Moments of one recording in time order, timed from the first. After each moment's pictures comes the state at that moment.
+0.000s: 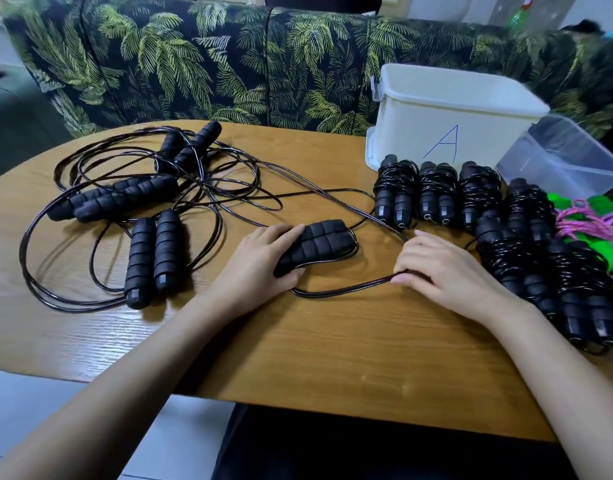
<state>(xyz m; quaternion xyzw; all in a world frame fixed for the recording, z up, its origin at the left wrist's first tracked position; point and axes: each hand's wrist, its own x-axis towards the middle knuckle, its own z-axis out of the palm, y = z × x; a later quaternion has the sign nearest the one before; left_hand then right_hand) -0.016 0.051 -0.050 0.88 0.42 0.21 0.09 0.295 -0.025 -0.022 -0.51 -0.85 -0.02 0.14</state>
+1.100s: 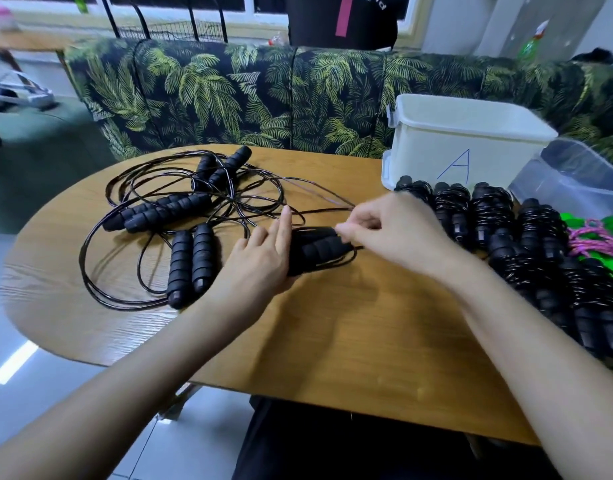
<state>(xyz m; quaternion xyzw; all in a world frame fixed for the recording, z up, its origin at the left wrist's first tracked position) -0.034 0.015 0.010 0.86 0.49 0.09 -0.10 0.176 -0.007 0.080 -0.62 -0.75 0.08 0.21</state>
